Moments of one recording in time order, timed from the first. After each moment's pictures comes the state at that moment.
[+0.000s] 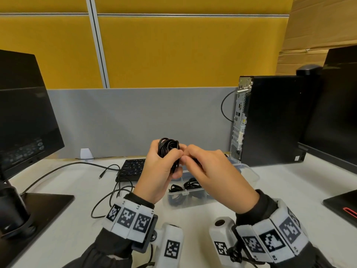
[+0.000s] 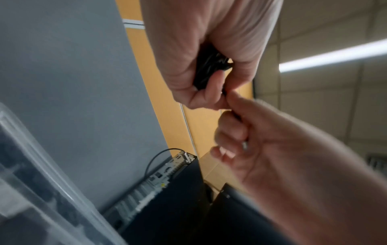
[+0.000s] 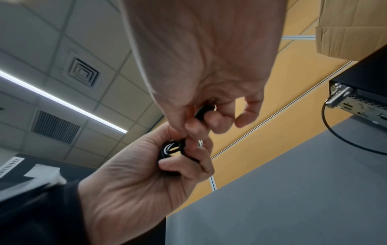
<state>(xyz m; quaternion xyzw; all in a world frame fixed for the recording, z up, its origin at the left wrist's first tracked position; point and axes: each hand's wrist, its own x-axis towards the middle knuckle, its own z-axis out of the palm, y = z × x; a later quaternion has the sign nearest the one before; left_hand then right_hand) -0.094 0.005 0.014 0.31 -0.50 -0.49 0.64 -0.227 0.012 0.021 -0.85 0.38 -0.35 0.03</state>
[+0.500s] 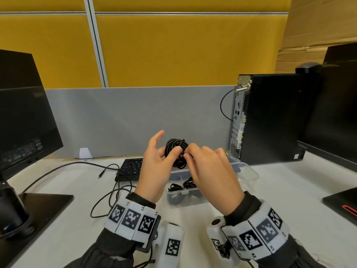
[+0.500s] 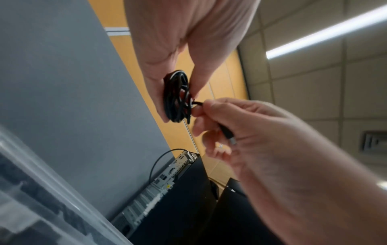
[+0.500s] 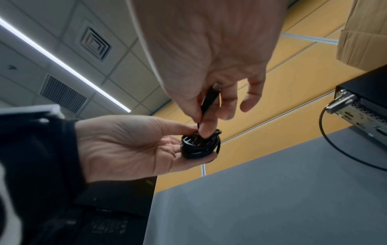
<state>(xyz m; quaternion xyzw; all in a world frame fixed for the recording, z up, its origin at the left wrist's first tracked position) -0.094 -0.008 0.002 0.39 -0.51 -0.40 0.65 -0.215 -0.003 0.000 -0.77 0.45 -0.40 -0.20</state>
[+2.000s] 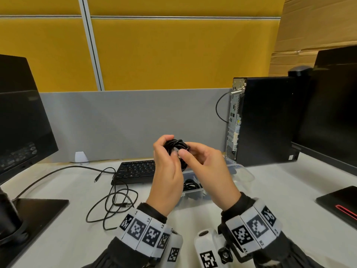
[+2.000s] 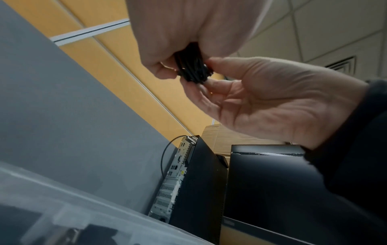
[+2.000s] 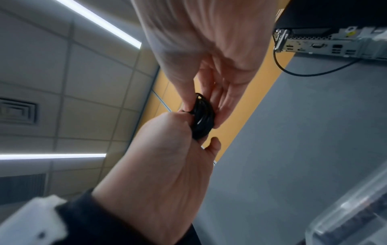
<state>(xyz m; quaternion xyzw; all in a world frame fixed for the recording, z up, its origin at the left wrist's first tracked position) -0.115 -0.009 -0.017 0.34 -0.66 -0.15 0.65 -0.220 -0.008 0.004 -0.67 0.35 -0.57 0.31</state>
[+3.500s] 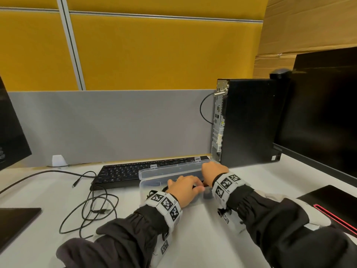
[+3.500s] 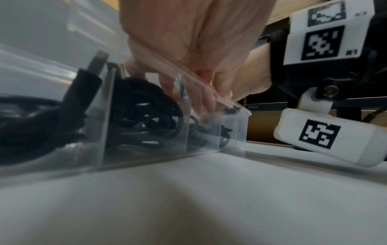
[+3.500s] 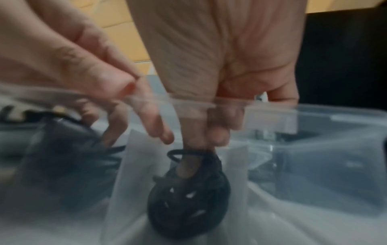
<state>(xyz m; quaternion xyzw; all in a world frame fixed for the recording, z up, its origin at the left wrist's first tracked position) -0.176 -0.081 -0.066 0.55 -0.81 -0.16 0.13 -0.300 -0.120 -0.048 -0.74 0.67 0.01 -0.02</state>
